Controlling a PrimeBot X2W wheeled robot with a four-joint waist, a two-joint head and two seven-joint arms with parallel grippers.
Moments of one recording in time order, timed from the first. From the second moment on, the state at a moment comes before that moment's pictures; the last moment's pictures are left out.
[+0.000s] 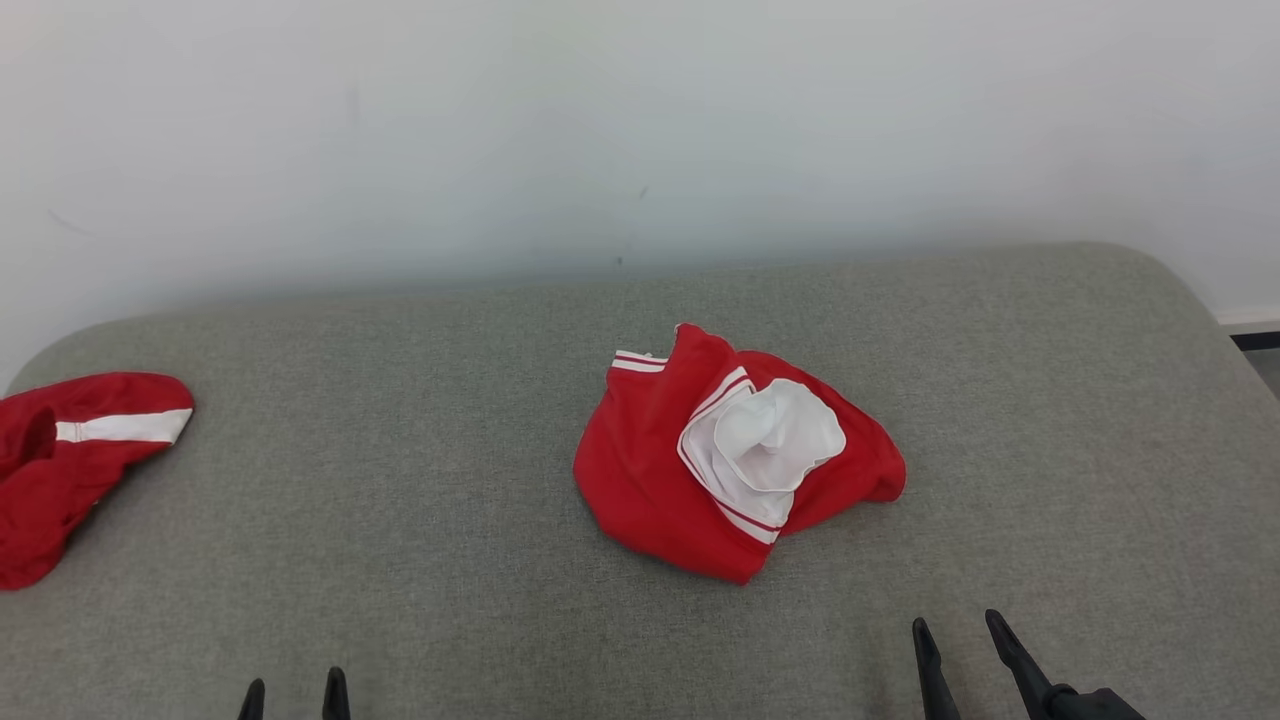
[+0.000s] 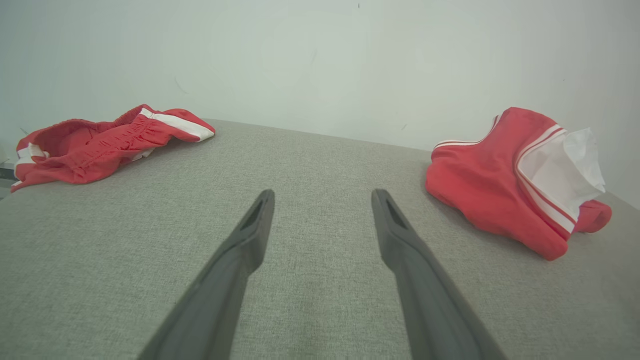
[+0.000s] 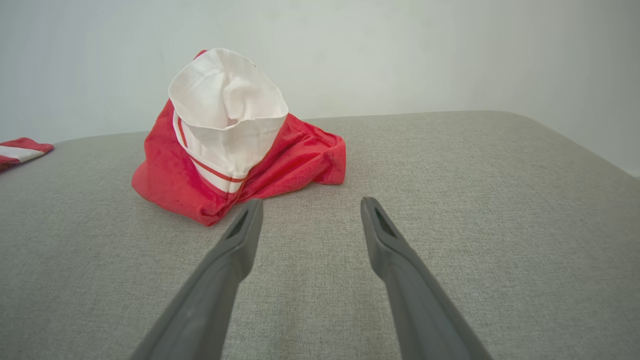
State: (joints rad) left arm 0.20 0.05 0.06 0.08 -0.25 -0.13 -0.26; right arm 0.06 -0.05 0.06 0.30 0.10 0.13 -0.26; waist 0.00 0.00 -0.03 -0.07
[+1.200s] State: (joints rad) left arm 0.17 0.08 -0.04 0.13 -0.26 -0.13 -0.26; right arm 0.06 -0.05 0.10 0.30 0.11 0.13 -0.26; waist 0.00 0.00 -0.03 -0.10
